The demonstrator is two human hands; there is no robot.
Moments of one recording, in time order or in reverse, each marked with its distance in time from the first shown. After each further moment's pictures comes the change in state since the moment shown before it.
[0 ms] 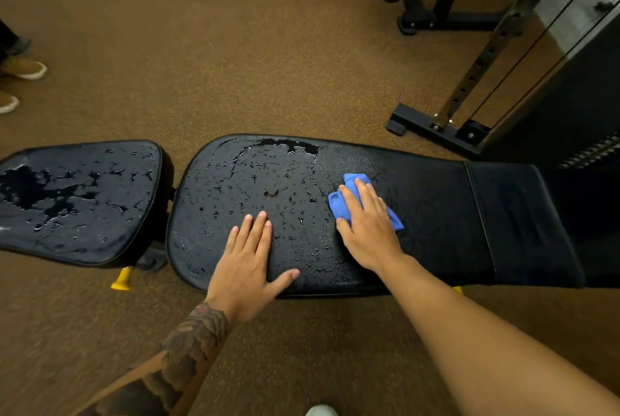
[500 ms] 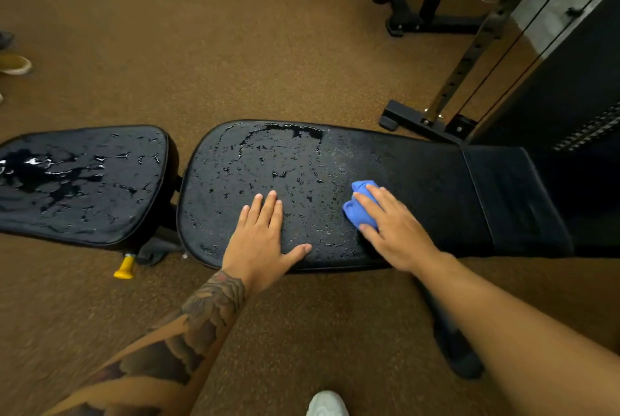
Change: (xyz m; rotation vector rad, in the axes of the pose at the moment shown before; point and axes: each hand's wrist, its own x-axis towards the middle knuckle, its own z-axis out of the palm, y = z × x) left_hand -0.001 -0.003 -0.002 -0.022 0.018 0.018; right_hand -0.050 0.023 -0.009 -0.072 -0.052 -0.141
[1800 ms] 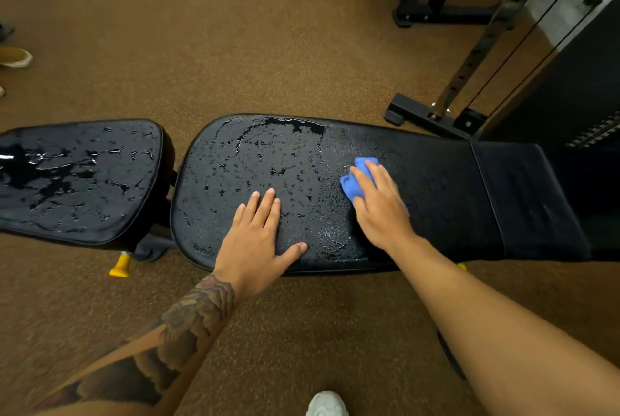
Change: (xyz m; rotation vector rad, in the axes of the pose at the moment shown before) left_hand 0.000 -0.004 0.004 -0.031 0.035 0.007; right_hand 0.046 -0.019 0.012 0.110 0.156 0.185
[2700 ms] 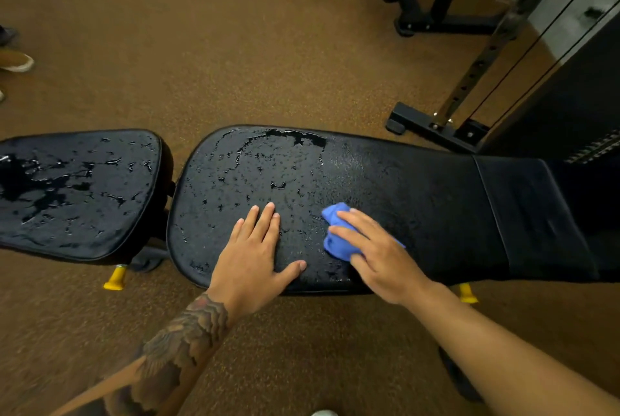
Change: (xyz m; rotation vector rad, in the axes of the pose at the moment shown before) left_hand 0.004 -0.002 -0.003 -0.022 -0.031 -0.012; right_hand -0.042 0.001 -0.009 0.114 -0.215 -0.378
